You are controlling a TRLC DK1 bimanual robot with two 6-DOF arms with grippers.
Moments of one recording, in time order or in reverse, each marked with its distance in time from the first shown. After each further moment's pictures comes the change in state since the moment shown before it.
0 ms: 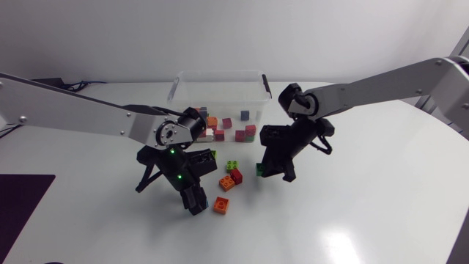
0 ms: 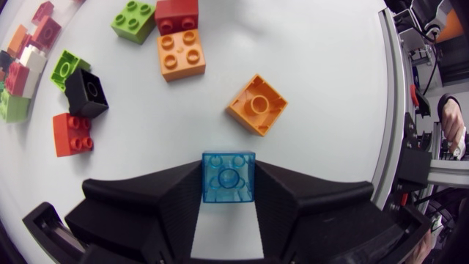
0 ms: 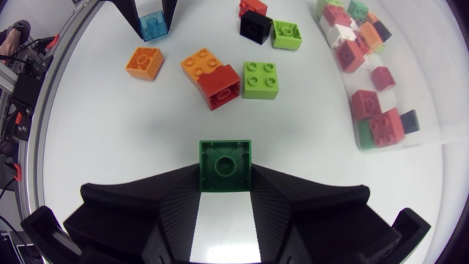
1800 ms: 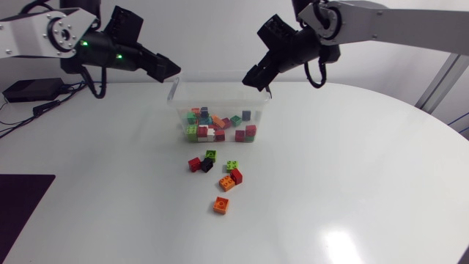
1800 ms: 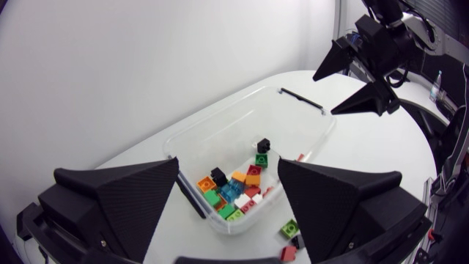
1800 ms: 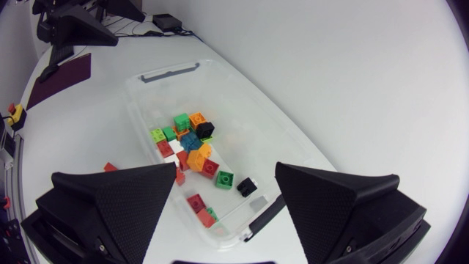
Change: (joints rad) left arm 0.409 -0.196 0.319 0.400 0.138 -0.222; right arm 0.014 -0.085 0.413 0.220 0.131 0.636
